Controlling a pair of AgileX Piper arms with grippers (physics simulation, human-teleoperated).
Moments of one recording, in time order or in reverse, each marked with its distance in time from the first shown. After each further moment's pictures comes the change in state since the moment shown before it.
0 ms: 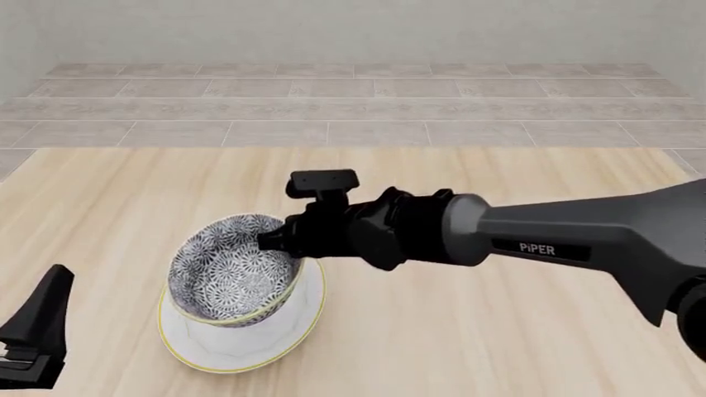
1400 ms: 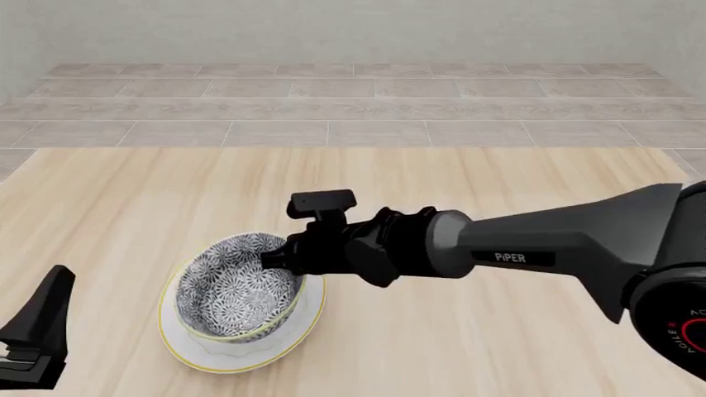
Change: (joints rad) left arm -0.003 0.000 0.004 -0.005 0.002; right arm 0.003 0.065 0.029 -0.055 0.005
